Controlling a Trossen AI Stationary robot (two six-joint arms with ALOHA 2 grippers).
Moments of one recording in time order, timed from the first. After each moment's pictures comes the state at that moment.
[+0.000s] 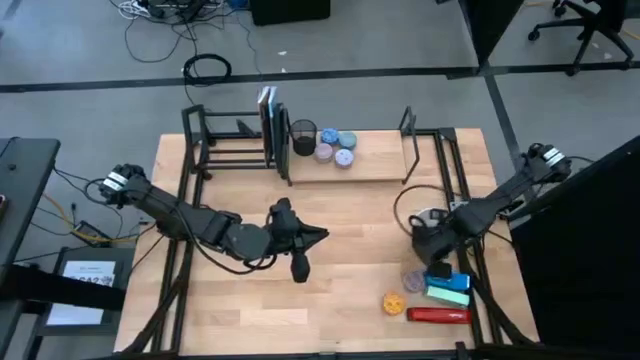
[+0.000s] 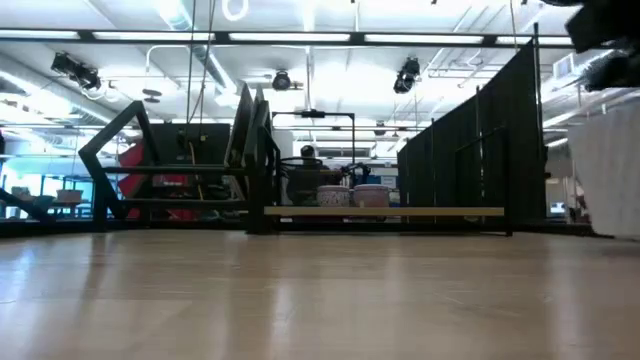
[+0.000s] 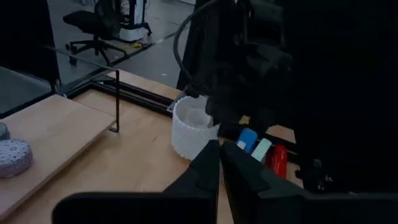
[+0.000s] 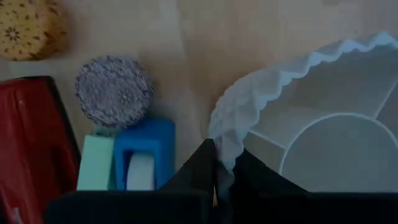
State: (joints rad) left arm -0.45 1.46 1.27 -0.05 -0.66 -0.42; right arm 0.60 1.10 0.86 -1.19 0.05 0.84
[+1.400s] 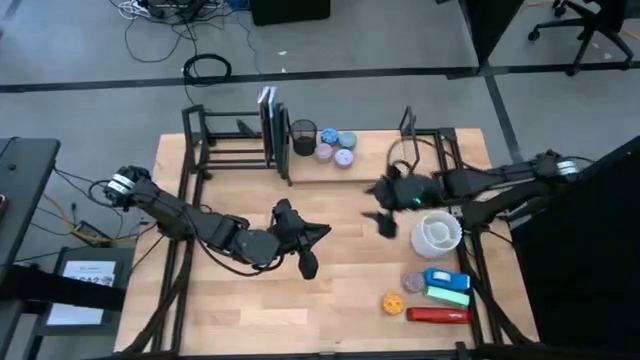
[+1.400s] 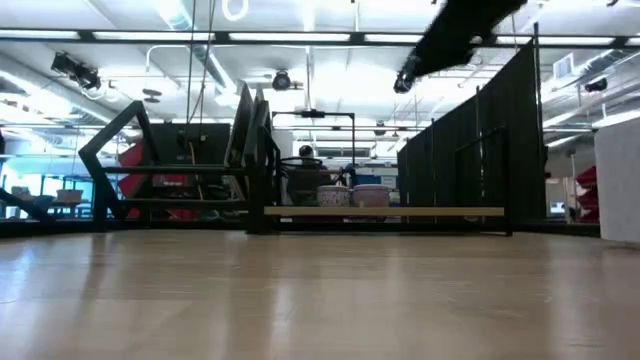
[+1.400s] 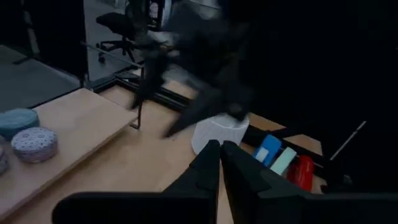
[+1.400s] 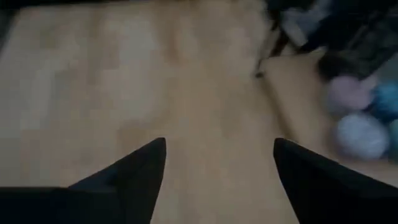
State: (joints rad) left arm -0.44 1.50 1.27 -0.03 -0.77 -0.48; right arm 0.04 1.21 0.97 -0.38 0.28 0.09
